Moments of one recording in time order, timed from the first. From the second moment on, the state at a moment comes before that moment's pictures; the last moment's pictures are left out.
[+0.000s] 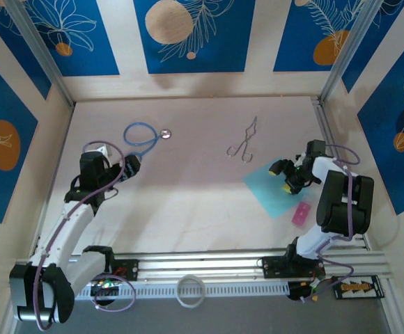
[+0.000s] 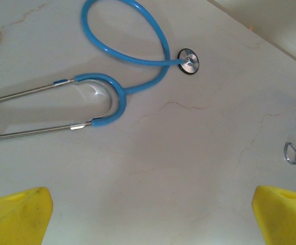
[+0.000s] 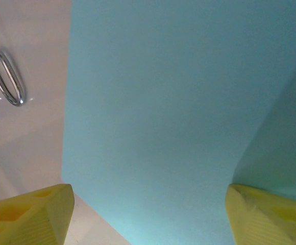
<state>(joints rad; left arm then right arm) -0.06 0.97 0.61 -0.27 0.18 -0.52 -0.22 1.61 0.86 -0.59 -0.49 0.49</state>
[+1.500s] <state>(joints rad) -0.06 0.98 0.61 -0.28 0.38 -0.57 0.66 1.45 0.88 -0.58 -0.22 1.23</state>
